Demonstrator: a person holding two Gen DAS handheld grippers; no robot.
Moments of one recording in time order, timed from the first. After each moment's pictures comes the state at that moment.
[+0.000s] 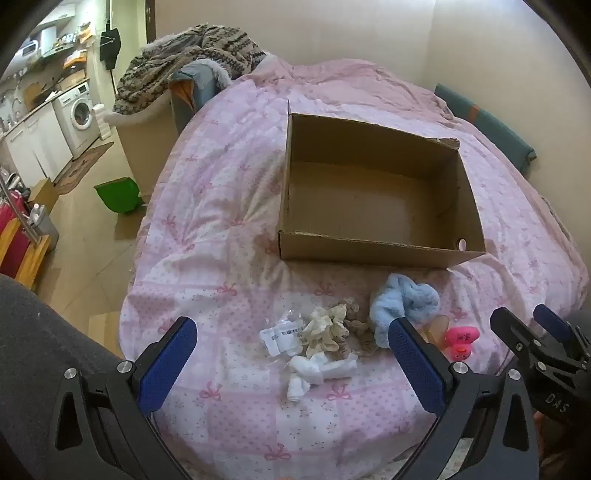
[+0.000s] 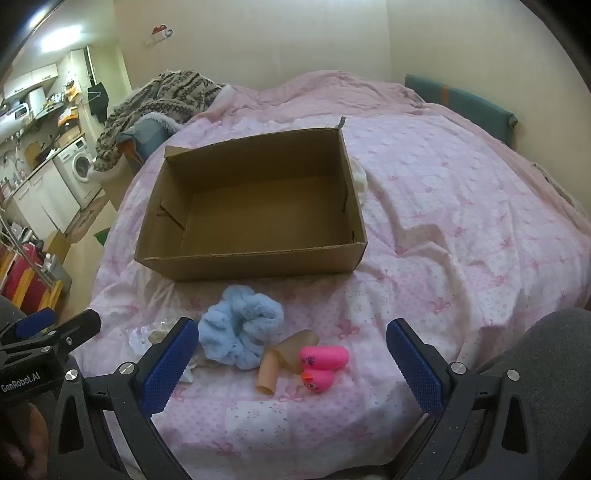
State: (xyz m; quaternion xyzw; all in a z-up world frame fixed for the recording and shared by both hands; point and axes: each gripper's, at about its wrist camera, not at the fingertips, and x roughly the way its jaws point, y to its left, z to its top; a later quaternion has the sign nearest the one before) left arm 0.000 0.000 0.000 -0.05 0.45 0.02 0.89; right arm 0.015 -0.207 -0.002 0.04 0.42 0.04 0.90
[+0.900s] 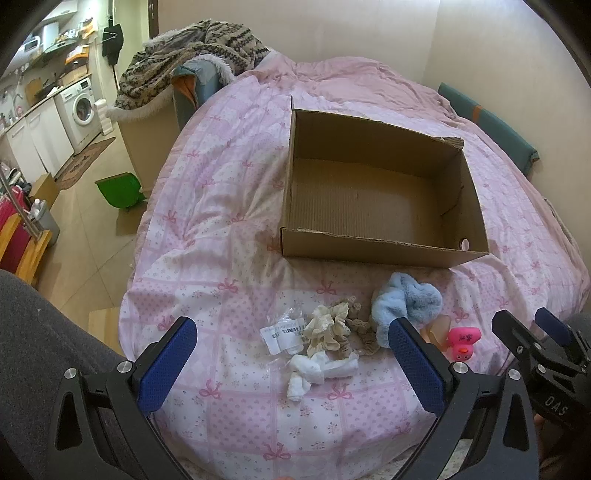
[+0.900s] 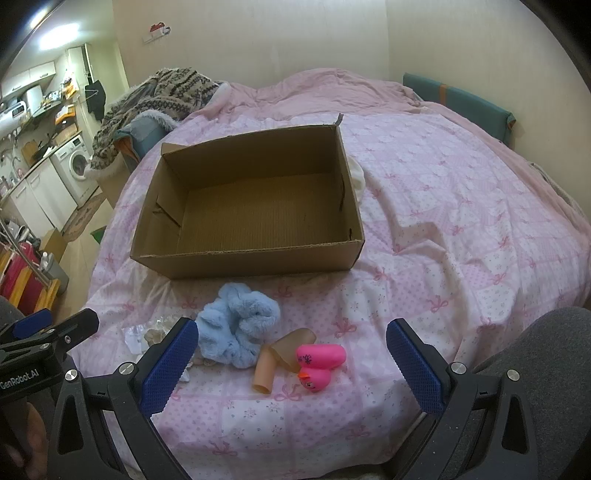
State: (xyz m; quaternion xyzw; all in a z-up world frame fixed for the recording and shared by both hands) left arm 0.001 0.002 -0.004 -0.05 0.45 0.03 0.89; right arm 0.016 -0.208 -0.003 0.04 0.43 0.03 0.90
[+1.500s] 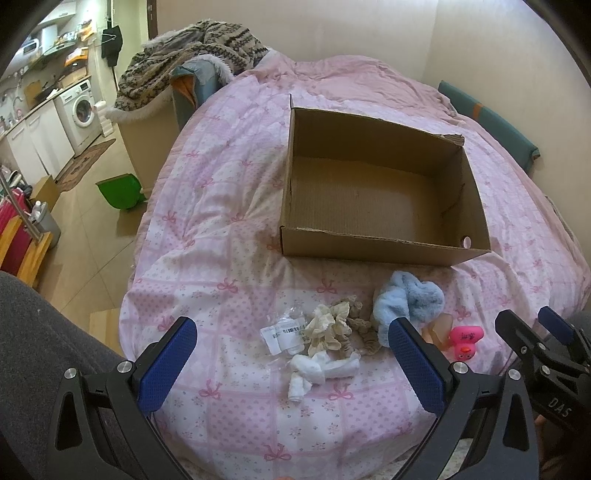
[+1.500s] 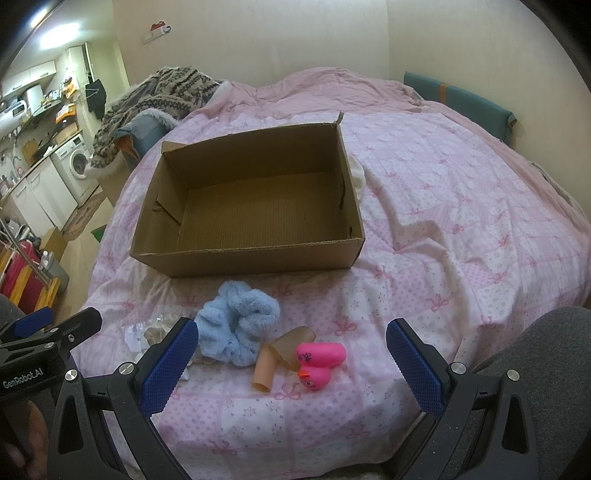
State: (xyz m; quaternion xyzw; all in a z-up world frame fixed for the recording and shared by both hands) left arm 0.003 0.000 -0.009 -0.05 0.45 0.03 0.89; right arm 0.015 -0.208 -0.005 0.03 0.43 0.03 0.90
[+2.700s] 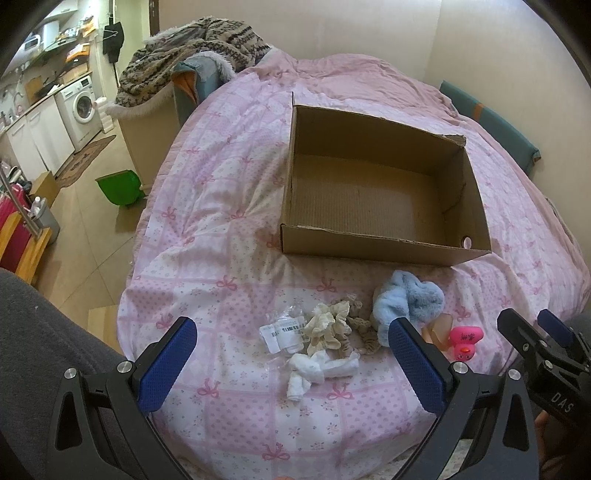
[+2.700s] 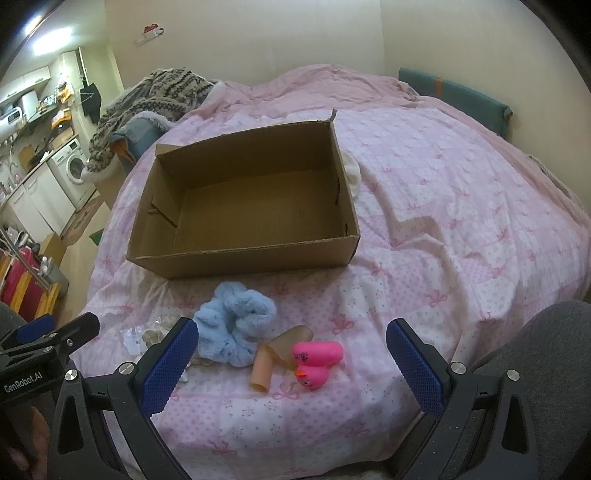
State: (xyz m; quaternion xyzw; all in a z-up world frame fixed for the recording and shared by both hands) left arm 0.005 -0.002 -0.010 -0.05 0.46 0.03 0.89; right arm 0.016 -0.213 -0.006 0.05 0.43 0.03 0.90
